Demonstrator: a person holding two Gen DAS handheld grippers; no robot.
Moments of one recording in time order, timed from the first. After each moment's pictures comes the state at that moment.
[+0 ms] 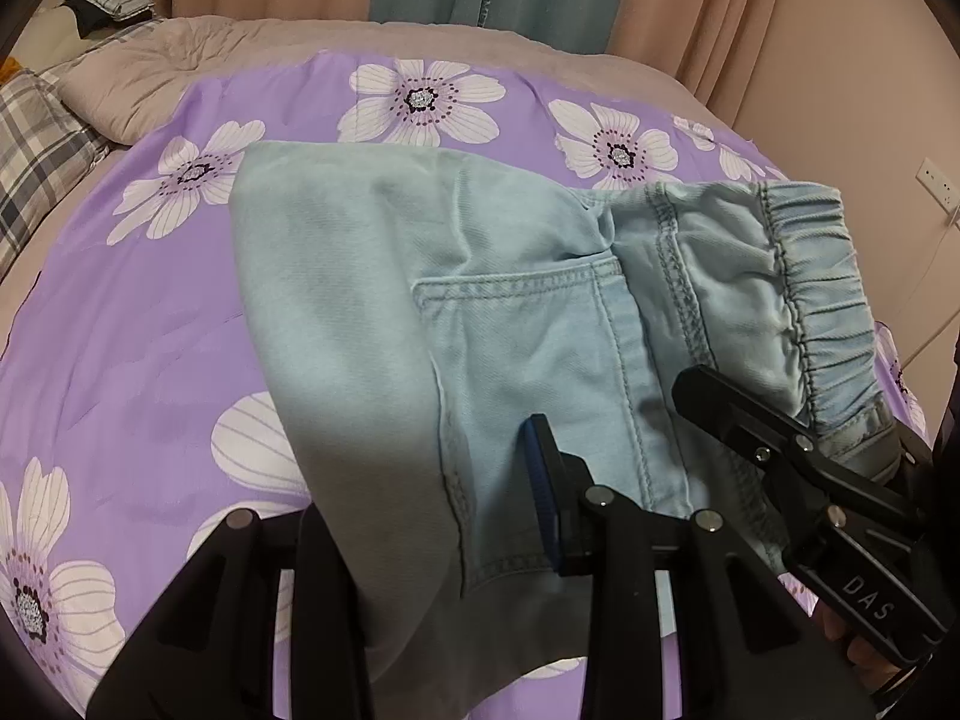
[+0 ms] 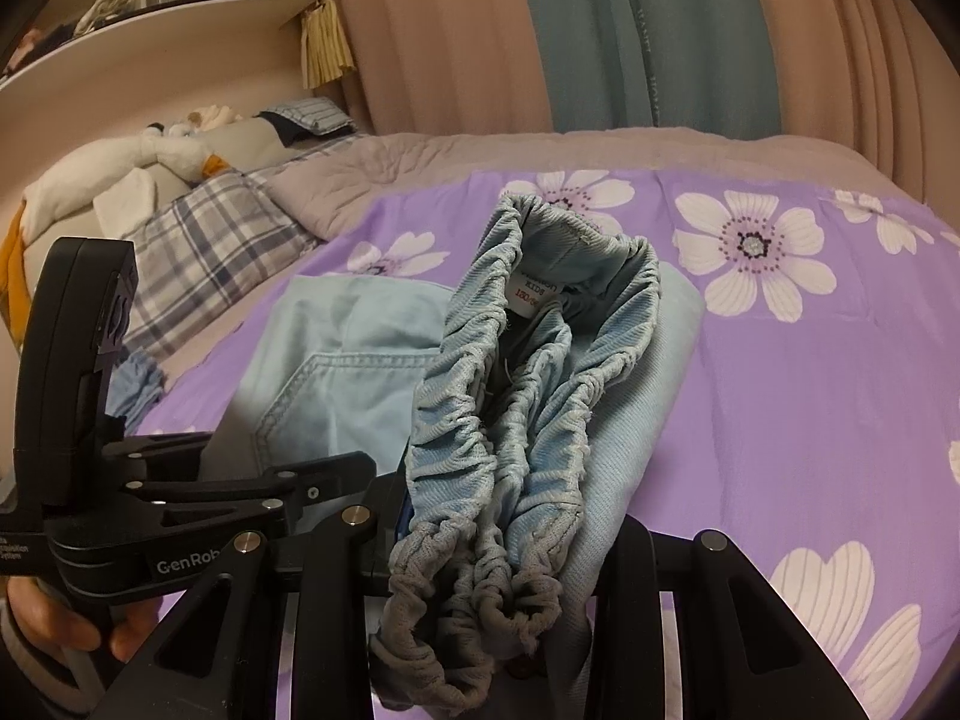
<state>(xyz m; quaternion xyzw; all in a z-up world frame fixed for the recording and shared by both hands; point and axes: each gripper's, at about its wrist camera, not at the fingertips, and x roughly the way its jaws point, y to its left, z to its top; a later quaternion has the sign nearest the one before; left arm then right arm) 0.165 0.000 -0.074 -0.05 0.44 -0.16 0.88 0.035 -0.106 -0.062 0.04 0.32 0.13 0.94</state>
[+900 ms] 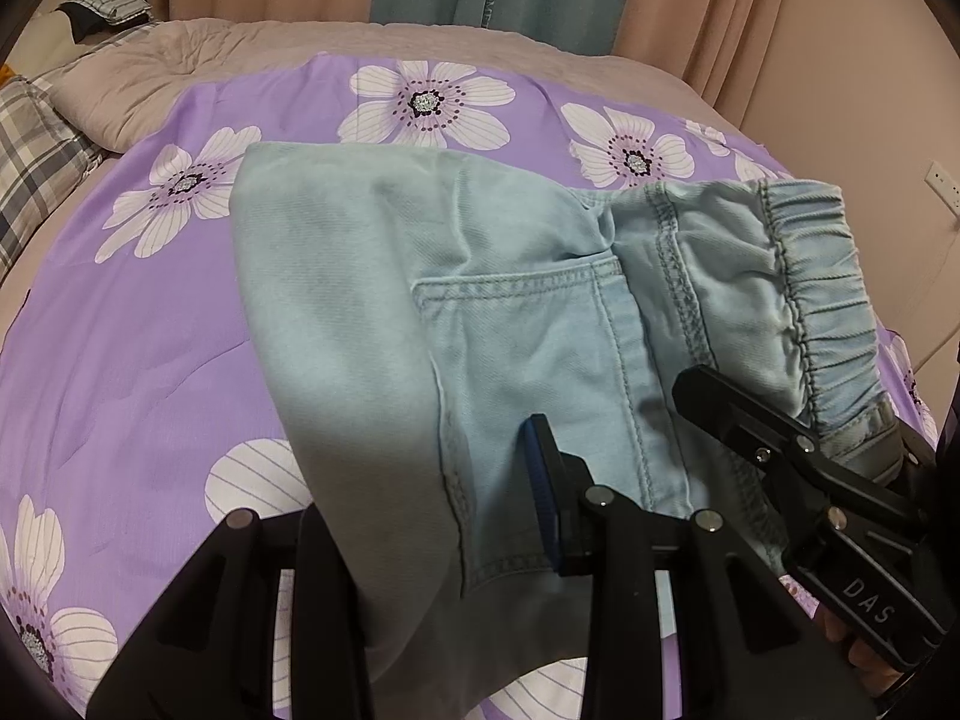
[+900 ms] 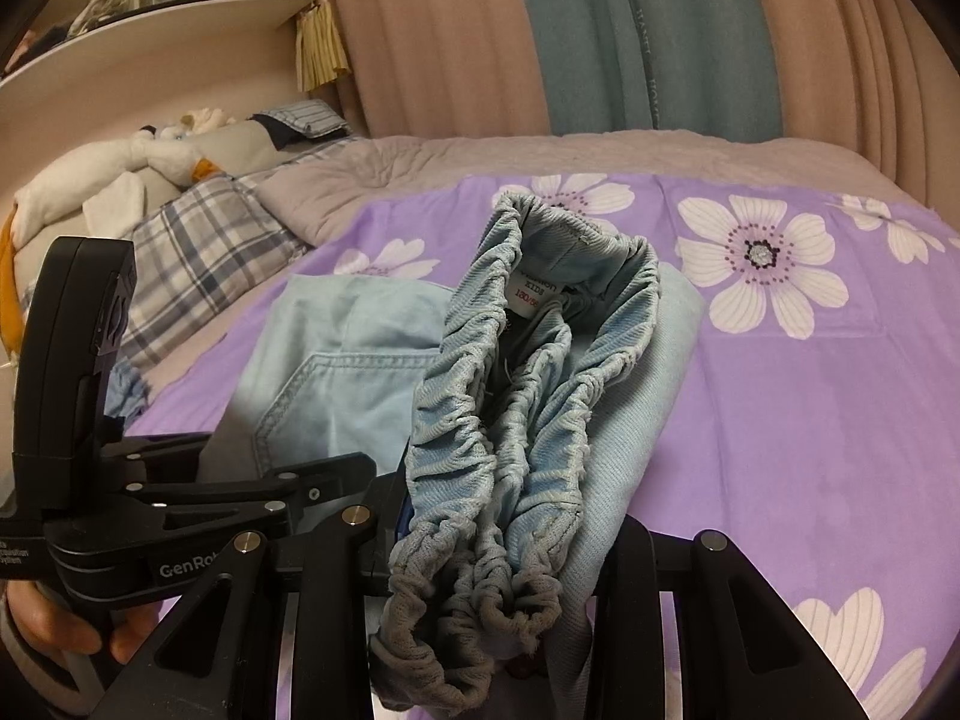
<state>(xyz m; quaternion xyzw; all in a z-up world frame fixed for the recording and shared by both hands) 0.183 -0.001 -0.078 -0.05 0.44 -0.16 0.88 0.040 -0.106 -0.063 0.04 0.32 0.13 0.94</state>
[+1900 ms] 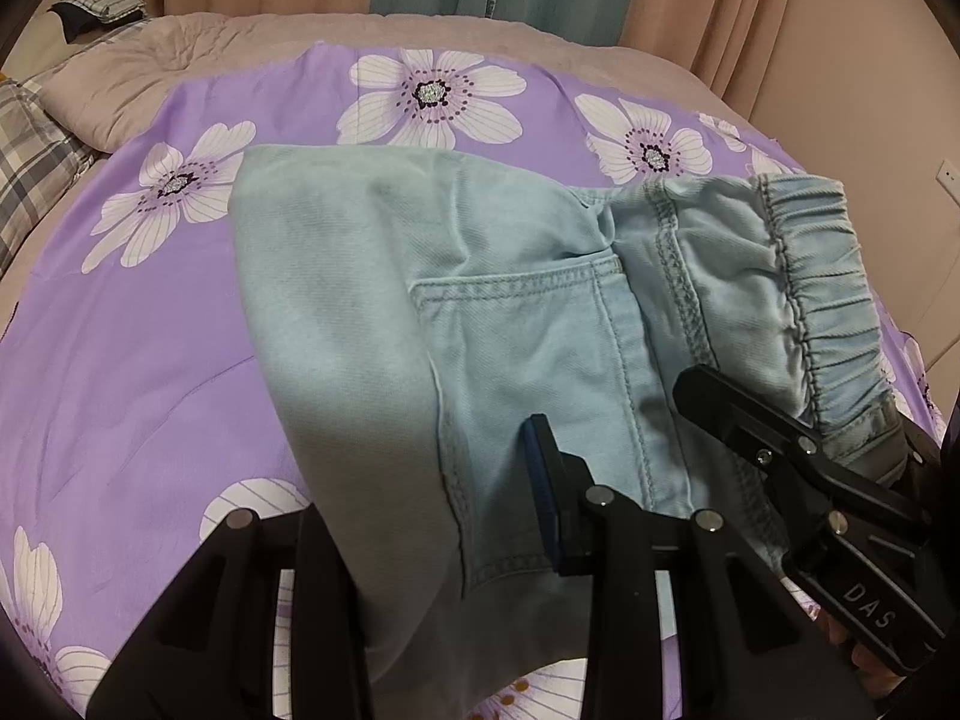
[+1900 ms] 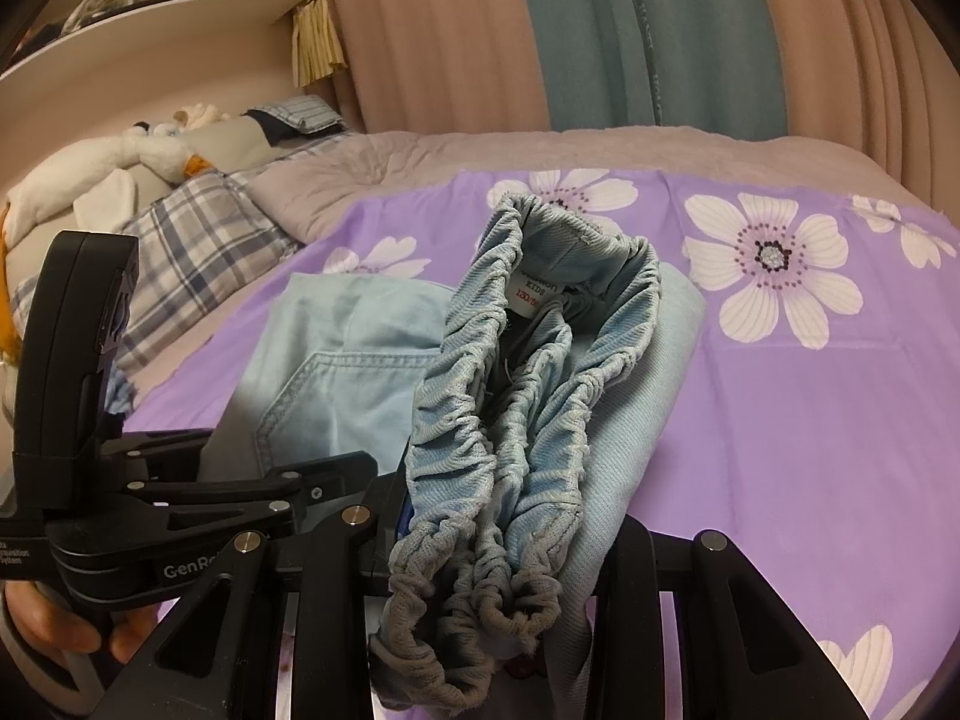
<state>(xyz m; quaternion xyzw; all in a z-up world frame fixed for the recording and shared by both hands) 0.217 0.006 -0.094 -0.04 0.45 -0.16 0.88 0.044 -0.102 -0.066 0.04 0.32 0.13 0.94</state>
